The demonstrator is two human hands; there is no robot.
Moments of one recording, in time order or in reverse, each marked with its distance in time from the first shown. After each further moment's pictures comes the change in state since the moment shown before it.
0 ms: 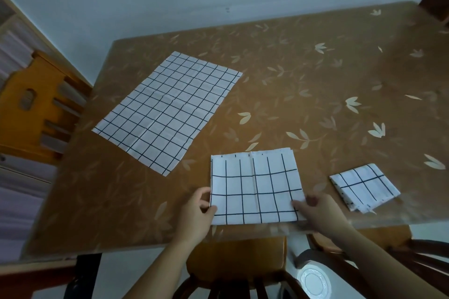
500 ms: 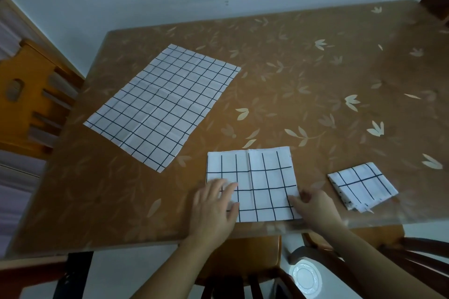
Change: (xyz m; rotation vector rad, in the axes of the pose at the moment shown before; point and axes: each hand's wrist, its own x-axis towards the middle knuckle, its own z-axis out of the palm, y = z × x) left_hand 0.002 0.007 0.040 0.615 0.163 0.531; right_hand 0.017 0.008 0.012 -0.144 0.099 0.055
